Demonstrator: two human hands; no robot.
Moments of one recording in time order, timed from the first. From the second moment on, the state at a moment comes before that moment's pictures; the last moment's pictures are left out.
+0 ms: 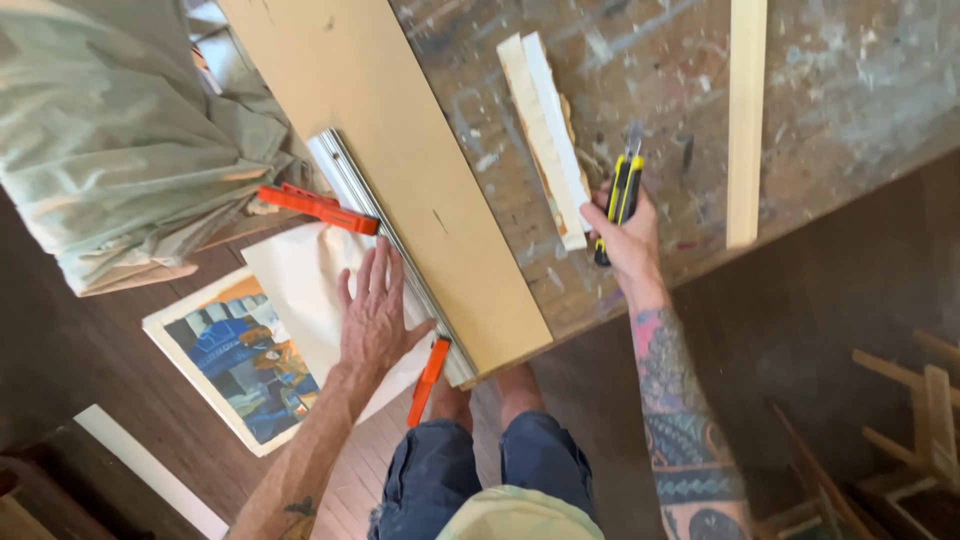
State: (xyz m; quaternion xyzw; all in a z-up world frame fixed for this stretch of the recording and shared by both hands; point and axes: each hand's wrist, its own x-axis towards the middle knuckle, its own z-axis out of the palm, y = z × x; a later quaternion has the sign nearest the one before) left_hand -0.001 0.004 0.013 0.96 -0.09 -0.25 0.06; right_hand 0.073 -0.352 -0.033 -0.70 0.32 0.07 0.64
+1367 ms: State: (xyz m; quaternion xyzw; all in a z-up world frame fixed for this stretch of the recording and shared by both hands) left_hand -0.002 0.015 -0.002 0.97 -0.16 -0.20 -0.02; right_hand 0.306 -0.258 -0.002 -0.92 -0.06 -0.10 0.38
